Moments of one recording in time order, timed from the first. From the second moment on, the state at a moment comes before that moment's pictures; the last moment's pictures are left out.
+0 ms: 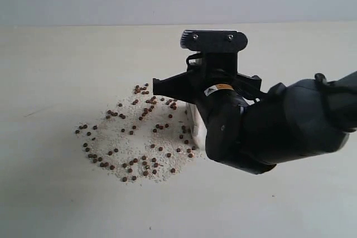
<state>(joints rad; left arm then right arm) -0.04 0.14 0.00 -1.74 -0.11 1.73 0.93 1.88 -0.79 1.07 -0.83 -0.42</state>
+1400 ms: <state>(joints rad) -0.04 0.14 0.00 -1.74 -0.11 1.73 0.69 1.97 -0.87 0.07 -0.80 -0.58</state>
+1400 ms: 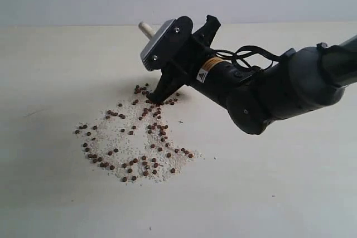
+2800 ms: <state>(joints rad) -0.04 0.14 0.00 -1.74 -0.11 1.73 0.68 2.14 -1.20 -0.64 -0.70 -0.39</state>
